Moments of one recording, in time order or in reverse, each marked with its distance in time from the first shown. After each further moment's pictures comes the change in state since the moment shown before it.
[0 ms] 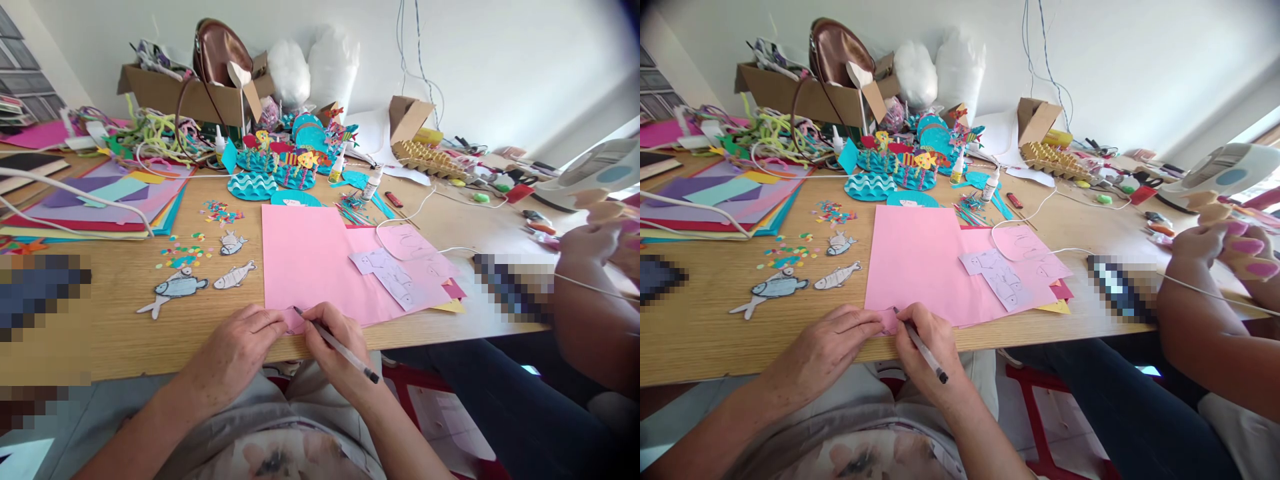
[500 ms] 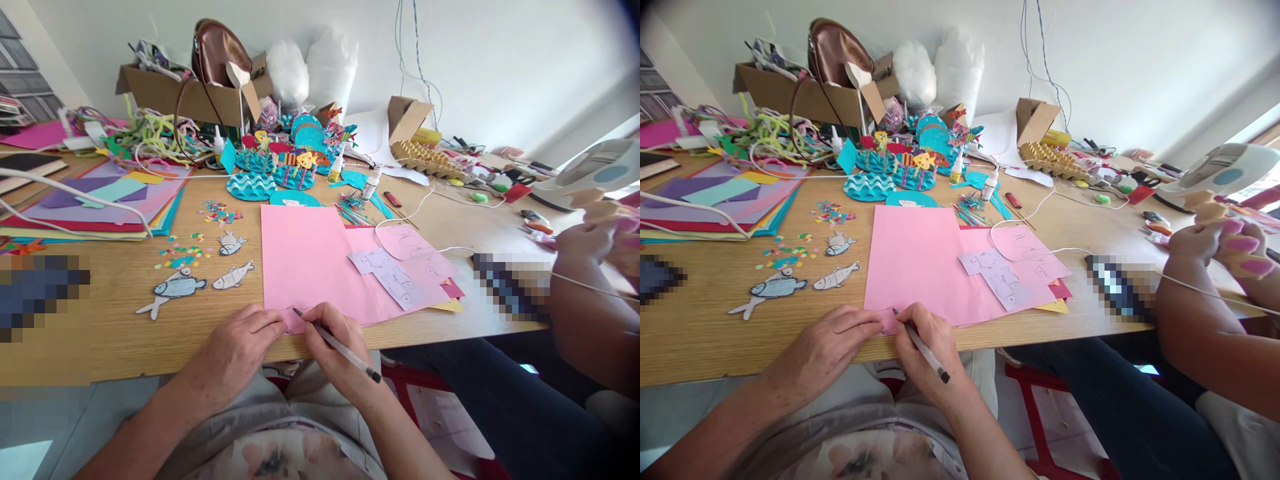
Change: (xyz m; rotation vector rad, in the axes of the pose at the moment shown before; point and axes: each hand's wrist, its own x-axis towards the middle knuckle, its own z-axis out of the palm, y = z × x) left_hand -0.002 -0.001 0.002 -0.009 -0.005 -0.006; right_hand 0.000 0.001 0.000 0.016 -0.004 0.010
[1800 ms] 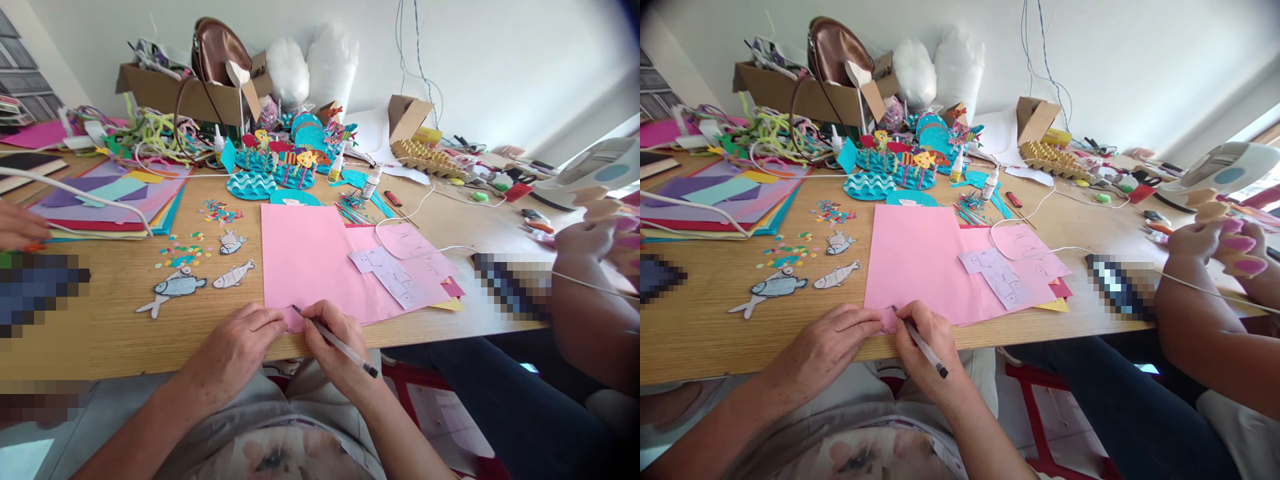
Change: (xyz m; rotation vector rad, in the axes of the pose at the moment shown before) left_hand -0.001 0.000 0.000 0.001 0.017 0.015; right_hand 0.001 0.002 0.002 -0.010 0.000 -0.011
